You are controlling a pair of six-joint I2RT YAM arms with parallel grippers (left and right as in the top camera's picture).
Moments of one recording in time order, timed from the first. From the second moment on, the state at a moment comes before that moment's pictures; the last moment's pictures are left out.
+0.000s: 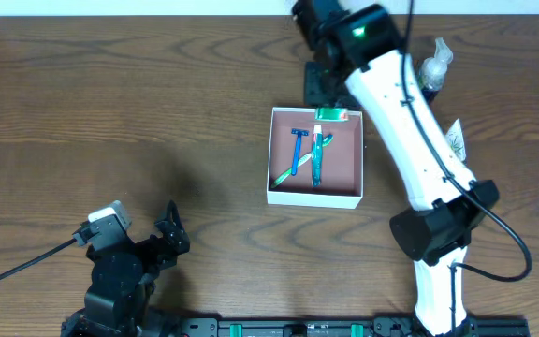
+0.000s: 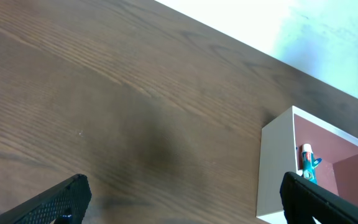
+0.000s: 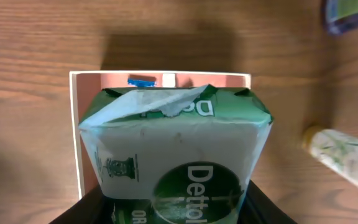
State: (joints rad) left arm -0.36 0.27 0.60 -0.84 -0.35 -0.59; right arm 0.51 2.15 2.39 -1.59 0.18 0.60
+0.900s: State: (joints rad) left arm -0.36 0.27 0.60 -0.84 -0.35 -0.59; right arm 0.52 2.15 1.79 -1.23 0.11 0.92
